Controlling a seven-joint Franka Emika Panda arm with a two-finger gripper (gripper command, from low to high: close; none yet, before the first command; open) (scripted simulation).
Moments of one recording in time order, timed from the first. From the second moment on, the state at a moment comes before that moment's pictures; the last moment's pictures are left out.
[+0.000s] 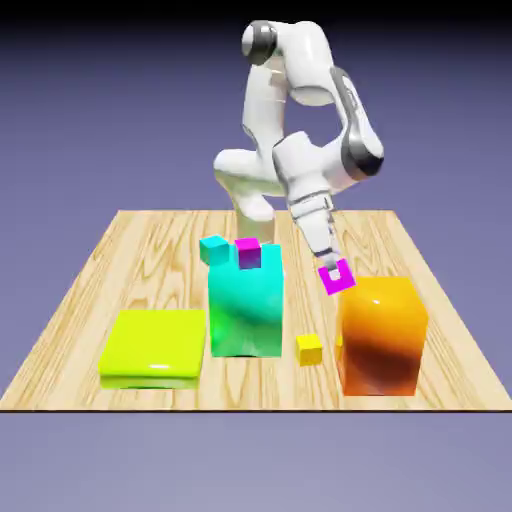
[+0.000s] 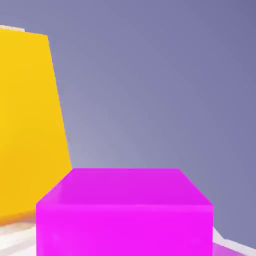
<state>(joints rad) -0.63 -0.37 0.99 -2.52 1.25 2.74 -1.24</state>
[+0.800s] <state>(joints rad) -1.26 -0.90 1.76 -2.58 1.25 2.22 -0.73</state>
